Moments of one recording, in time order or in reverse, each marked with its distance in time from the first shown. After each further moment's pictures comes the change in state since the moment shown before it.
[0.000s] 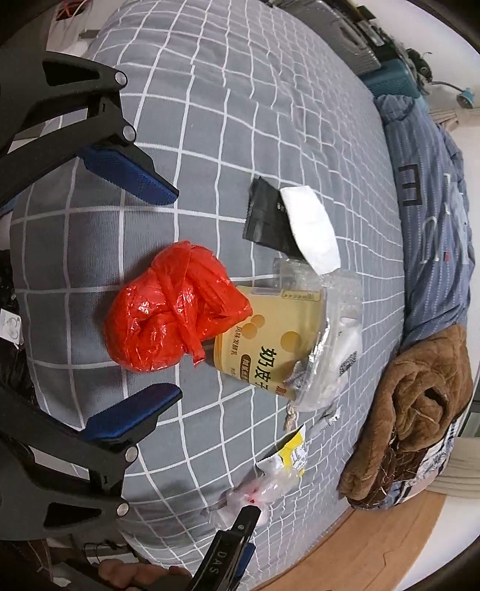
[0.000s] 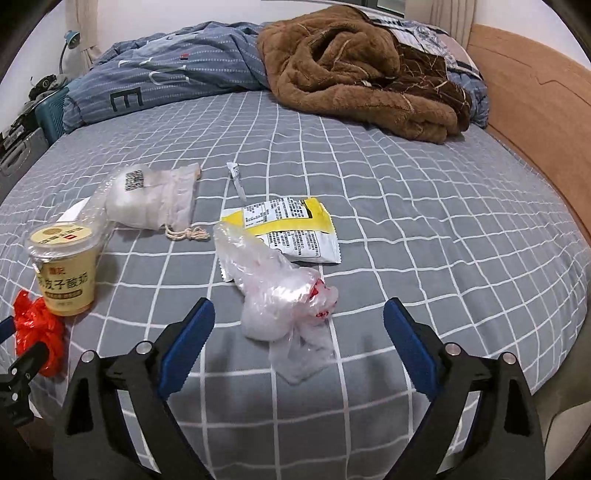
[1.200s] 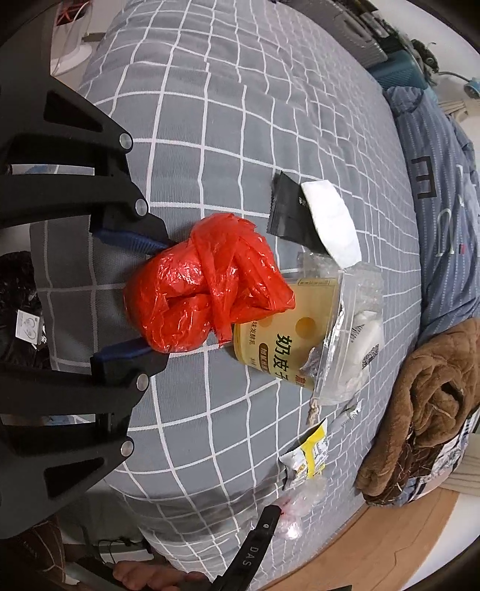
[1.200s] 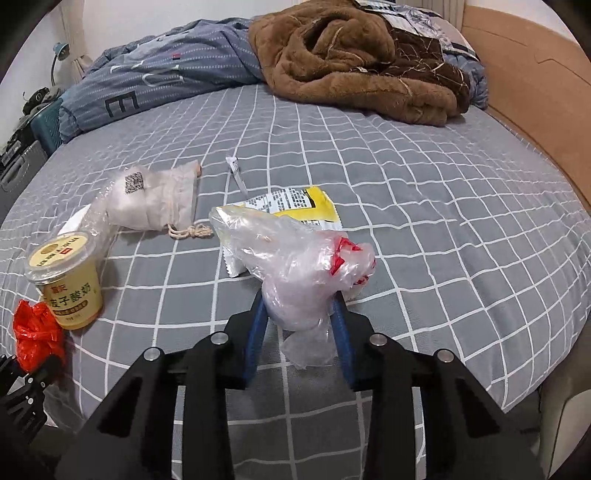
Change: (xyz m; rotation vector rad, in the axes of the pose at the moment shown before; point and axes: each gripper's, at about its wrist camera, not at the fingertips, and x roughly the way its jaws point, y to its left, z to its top) left arm -0.005 -0.002 -0.008 0.018 0.066 -0.012; right arm -0.007 0.001 0.000 0.052 0.016 0.026
